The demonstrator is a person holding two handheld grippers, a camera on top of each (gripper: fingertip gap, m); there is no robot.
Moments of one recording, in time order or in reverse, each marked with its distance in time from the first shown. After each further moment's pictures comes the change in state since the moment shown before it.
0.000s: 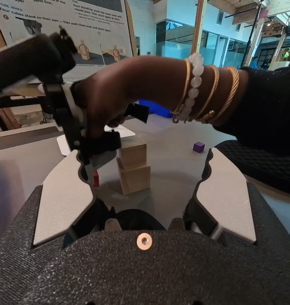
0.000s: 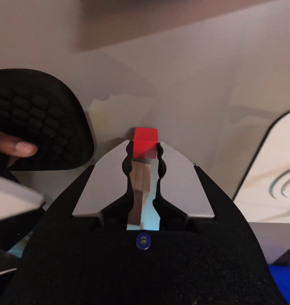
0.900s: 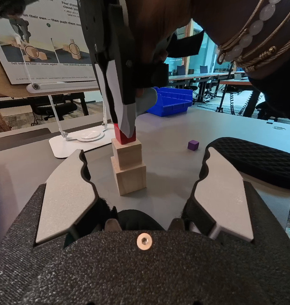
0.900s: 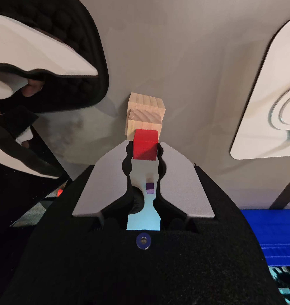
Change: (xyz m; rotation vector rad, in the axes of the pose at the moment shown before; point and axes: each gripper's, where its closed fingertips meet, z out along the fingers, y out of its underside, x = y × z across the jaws) left arm 0.006 0.000 0.000 -0.005 0.047 0.005; right arm -0.025 0.074 -0.073 -0.054 0.058 0.044
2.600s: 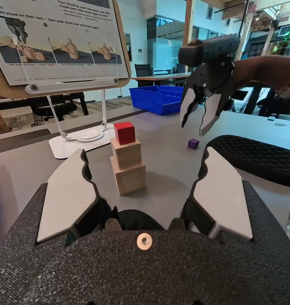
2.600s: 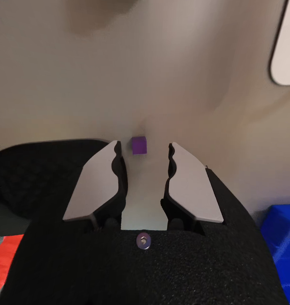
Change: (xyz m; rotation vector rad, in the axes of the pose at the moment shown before) left arm 0.002 0.001 0.001 -0.009 0.004 0.017; right arm 0.018 0.179 0.063 0.282 0.085 -0.074
